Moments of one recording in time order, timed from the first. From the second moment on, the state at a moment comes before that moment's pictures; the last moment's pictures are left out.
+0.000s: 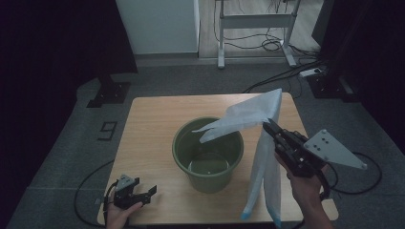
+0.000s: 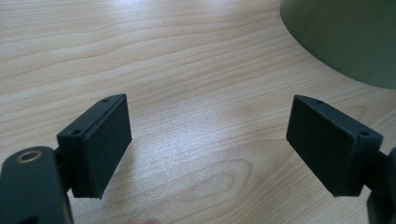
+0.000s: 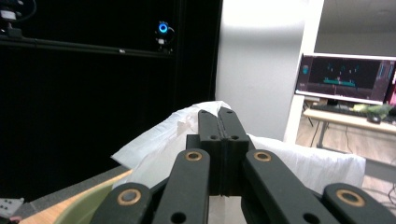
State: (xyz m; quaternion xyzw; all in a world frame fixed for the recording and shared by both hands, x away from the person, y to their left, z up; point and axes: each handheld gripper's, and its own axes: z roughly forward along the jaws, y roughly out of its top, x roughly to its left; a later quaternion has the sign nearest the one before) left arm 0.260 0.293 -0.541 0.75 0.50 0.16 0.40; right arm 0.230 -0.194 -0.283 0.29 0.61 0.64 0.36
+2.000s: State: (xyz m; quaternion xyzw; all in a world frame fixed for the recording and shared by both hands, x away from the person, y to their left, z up) left arm 0.260 0.293 -0.542 0.76 0.50 0.15 0.40; right arm 0.257 -0.126 -0.404 0.30 0.72 0.57 0.25
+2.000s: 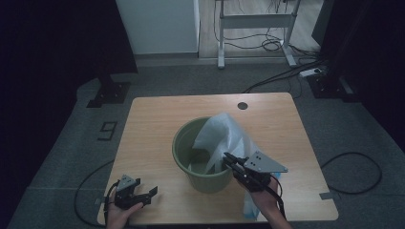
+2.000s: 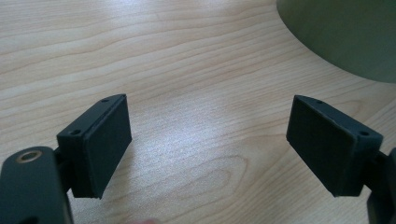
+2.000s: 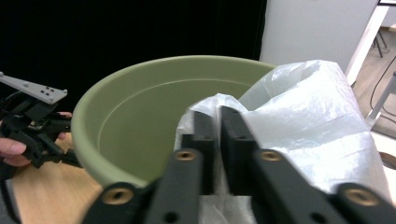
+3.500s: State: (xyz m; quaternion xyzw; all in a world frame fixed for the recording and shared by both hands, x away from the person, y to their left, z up) left arm 0.249 0.288 -0.502 0.73 0.49 0.18 0.44; right arm 0.251 -0.240 -0.438 0.45 0.64 0.53 0.33
